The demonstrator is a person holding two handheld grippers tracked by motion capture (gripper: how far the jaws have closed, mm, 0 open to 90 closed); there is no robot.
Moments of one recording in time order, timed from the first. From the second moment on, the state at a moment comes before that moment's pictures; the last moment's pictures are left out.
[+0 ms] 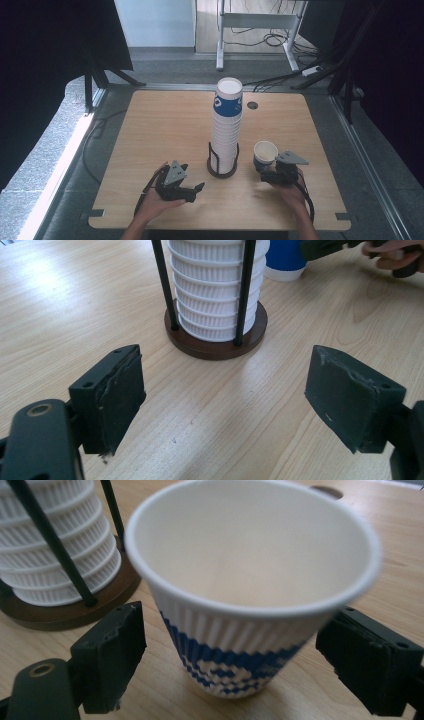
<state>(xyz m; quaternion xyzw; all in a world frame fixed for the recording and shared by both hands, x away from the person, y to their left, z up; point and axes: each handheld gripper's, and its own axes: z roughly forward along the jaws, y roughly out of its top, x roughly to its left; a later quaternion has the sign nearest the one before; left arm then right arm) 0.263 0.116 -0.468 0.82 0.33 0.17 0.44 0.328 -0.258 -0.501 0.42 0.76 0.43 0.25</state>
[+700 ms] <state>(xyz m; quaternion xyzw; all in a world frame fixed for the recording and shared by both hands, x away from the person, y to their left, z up) 0.261 0.119 -0.455 0.79 0.33 0.18 0.48 0.273 -0.273 -0.452 0.34 0.72 0.56 0.24</state>
